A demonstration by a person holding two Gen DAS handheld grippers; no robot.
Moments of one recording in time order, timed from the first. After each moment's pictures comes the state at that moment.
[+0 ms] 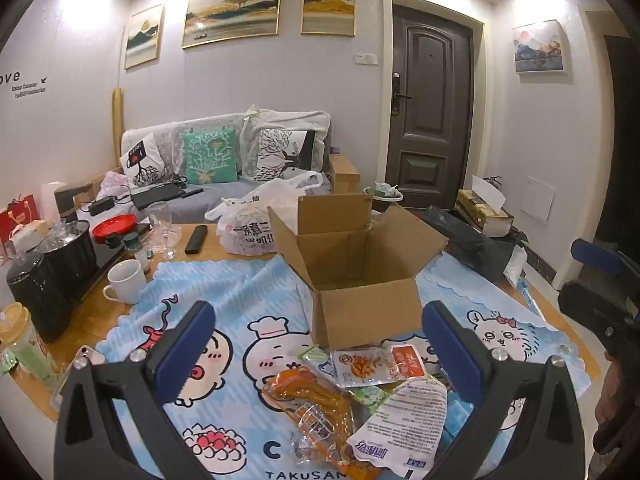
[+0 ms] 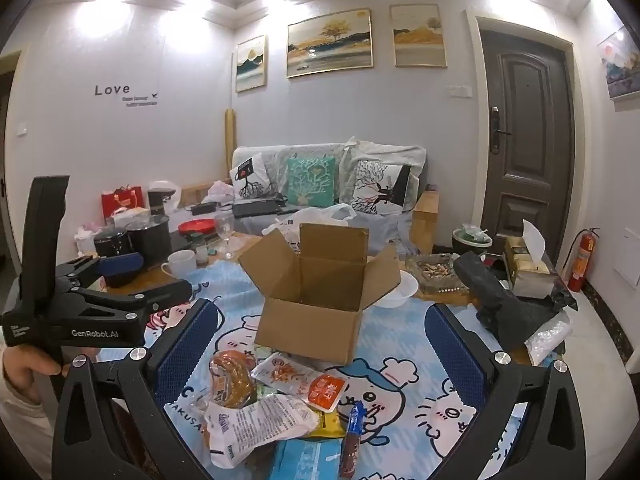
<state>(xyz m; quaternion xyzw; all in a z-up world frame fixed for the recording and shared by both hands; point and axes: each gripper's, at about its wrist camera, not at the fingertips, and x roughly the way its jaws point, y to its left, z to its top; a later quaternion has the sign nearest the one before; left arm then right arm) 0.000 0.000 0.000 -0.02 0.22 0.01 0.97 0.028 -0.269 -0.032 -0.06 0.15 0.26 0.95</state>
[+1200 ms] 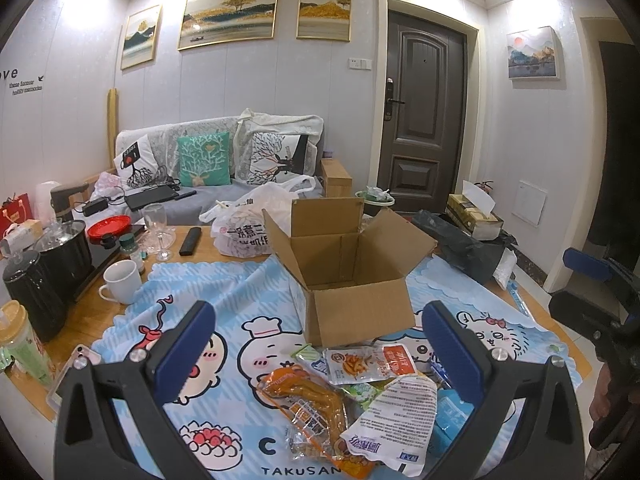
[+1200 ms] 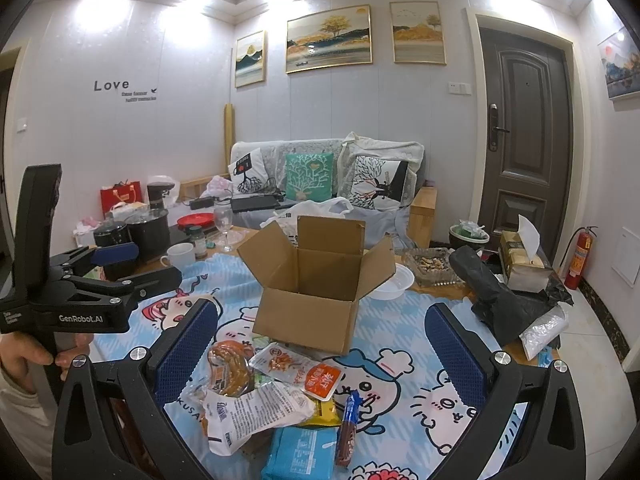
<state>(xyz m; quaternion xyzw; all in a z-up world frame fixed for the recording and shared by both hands) -0.012 -0.002 0.004 -0.02 0.21 -0.01 0.98 0.022 -0.276 -0.037 -0.06 0.16 0.25 0.95</state>
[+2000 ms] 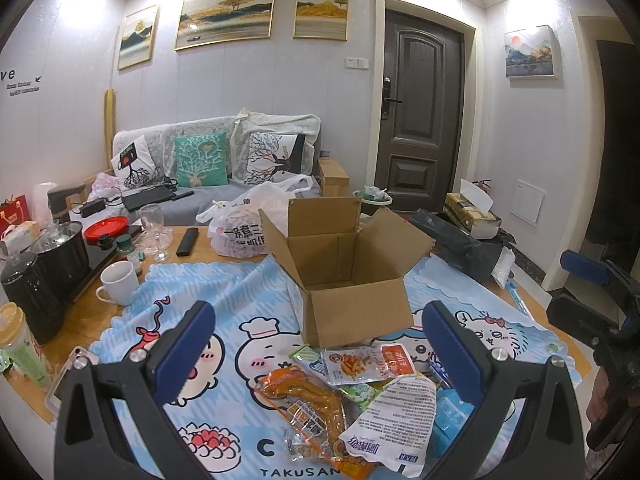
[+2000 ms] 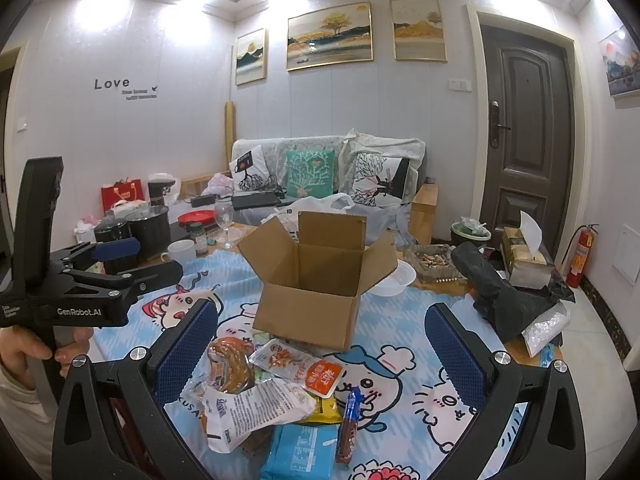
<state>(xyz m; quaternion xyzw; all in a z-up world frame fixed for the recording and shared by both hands) -0.010 -0.002 0.005 -0.02 0.21 -0.02 0.98 0.016 -0.275 -0.044 -0.06 0.16 0.25 0.95</state>
